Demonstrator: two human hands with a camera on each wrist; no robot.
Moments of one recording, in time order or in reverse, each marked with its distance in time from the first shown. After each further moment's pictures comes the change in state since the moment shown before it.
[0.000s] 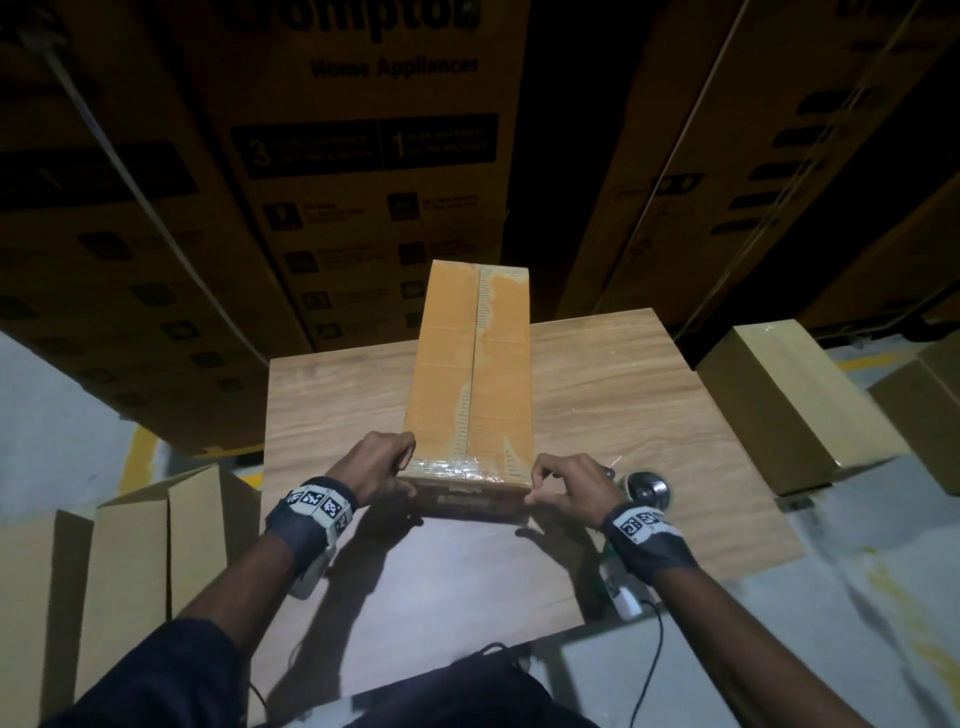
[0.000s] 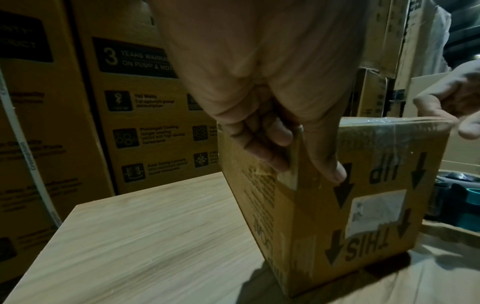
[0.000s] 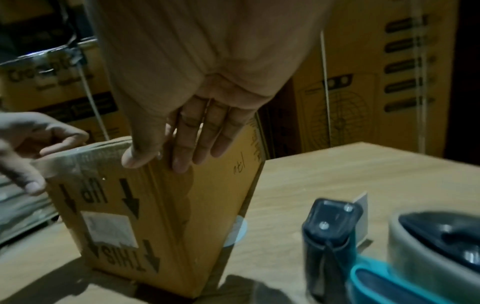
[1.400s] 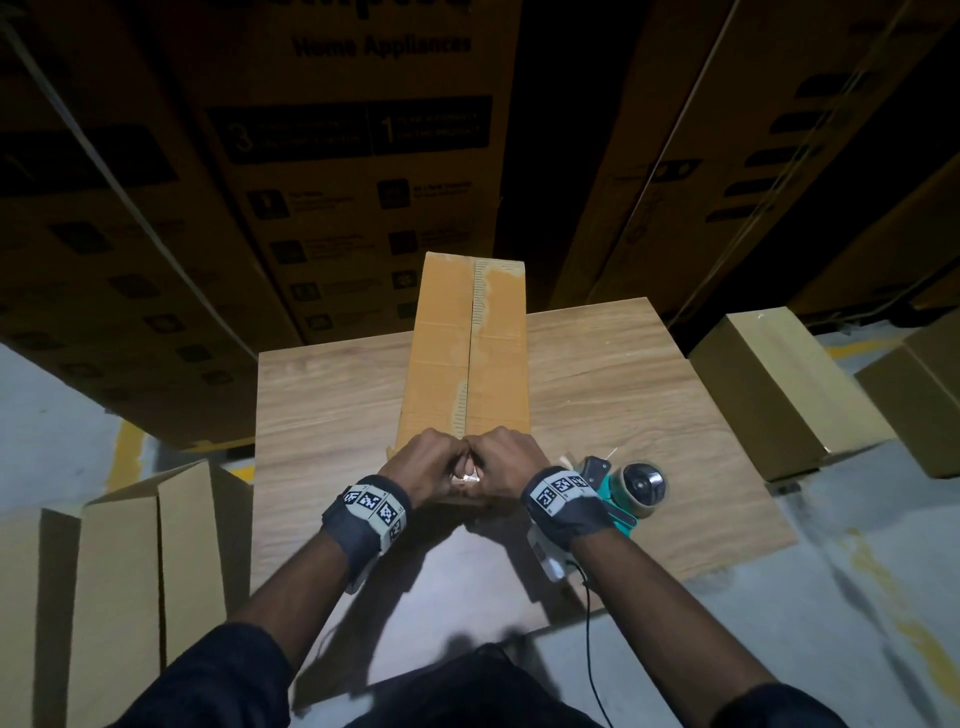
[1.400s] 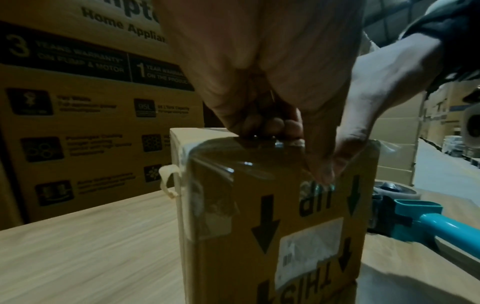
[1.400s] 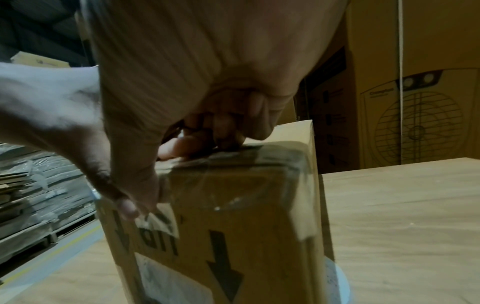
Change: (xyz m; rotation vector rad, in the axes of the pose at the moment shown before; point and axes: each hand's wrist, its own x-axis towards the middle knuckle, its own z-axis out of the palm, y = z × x) left_hand 0.010 0.087 -0.001 0.052 -0.088 0.109; right_hand 0.057 -0.091 0.010 -0.383 -0.079 -0.098
